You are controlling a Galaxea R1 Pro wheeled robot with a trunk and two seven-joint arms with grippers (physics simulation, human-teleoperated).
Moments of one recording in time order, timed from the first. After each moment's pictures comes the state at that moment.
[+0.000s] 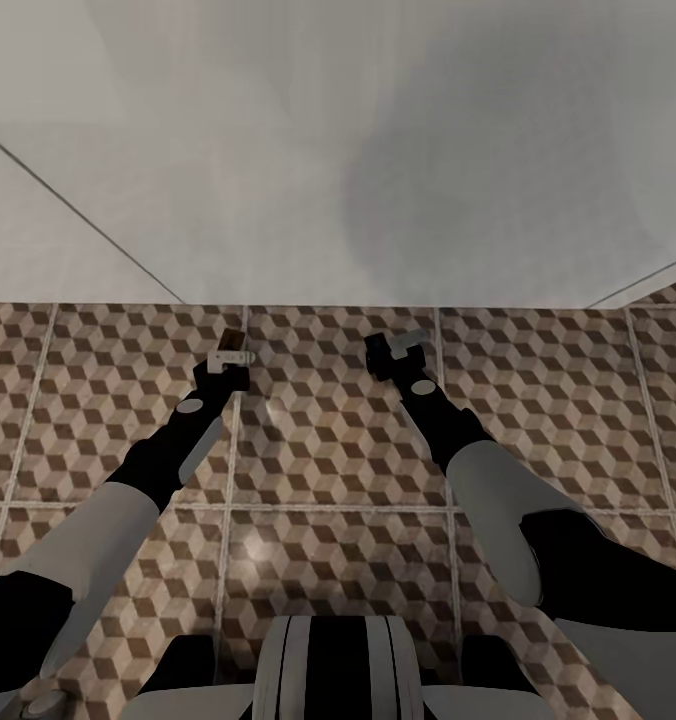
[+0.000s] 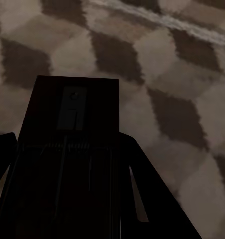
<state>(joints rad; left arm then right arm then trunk) -1.05 0.10 -0.37 -0.76 0.31 0.07 0.19 -1.23 0.17 0.05 -0.42 0.32 -0.04 -0.06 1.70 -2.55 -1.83</state>
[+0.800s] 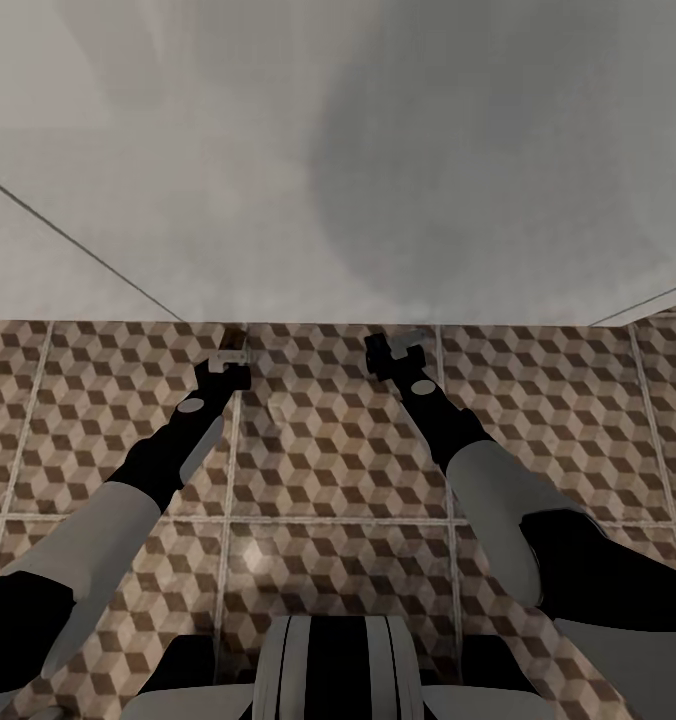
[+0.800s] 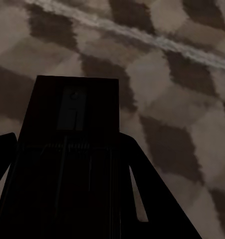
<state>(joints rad) -1.05 0.10 -0.37 -0.77 0.31 0.07 0.19 -1.23 0.17 0.05 -0.42 0.32 -0.04 -0.06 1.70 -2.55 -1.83</state>
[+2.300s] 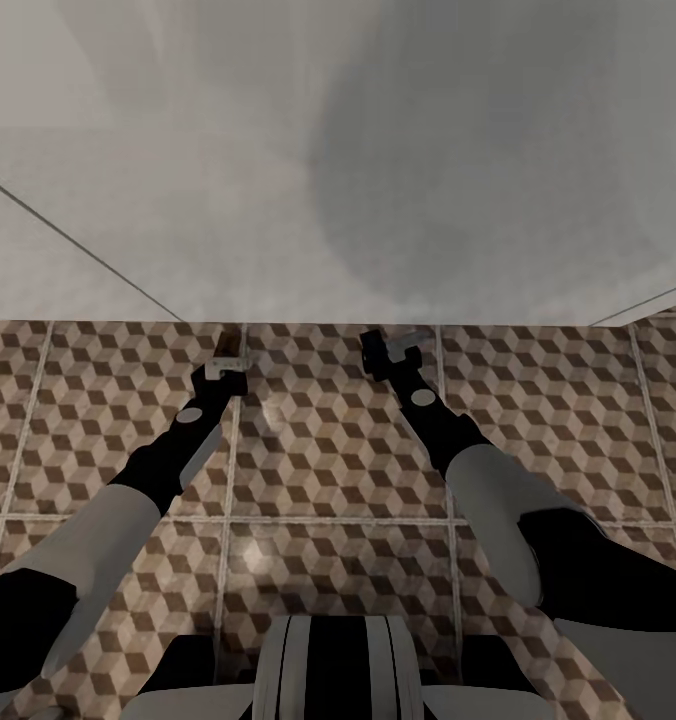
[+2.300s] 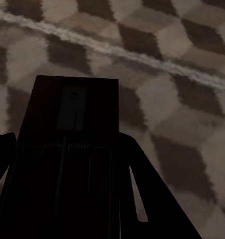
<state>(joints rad) -1.05 0.10 -0.37 -0.69 0.30 -0.03 0.19 -1.23 0.17 0.06 -0.35 0.32 -0.21 -0.07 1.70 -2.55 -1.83</state>
